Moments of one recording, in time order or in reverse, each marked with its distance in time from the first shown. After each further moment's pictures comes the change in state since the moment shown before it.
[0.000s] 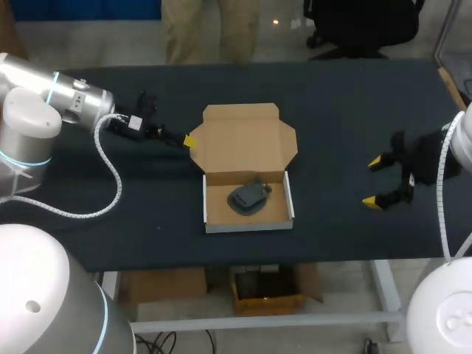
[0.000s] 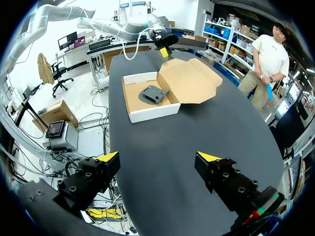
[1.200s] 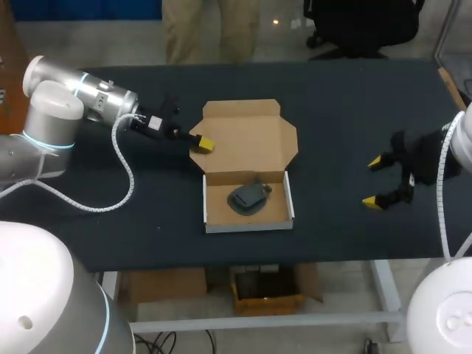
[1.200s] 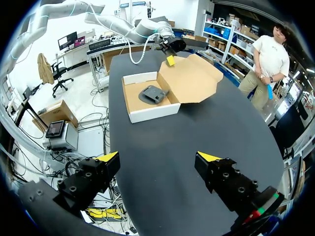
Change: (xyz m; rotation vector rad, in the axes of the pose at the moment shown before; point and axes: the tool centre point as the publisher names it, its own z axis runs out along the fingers) left arm 0.018 -0.011 0.045 -0.048 0.226 0.088; right arm 0.000 0.000 0.000 0.000 0.000 0.000
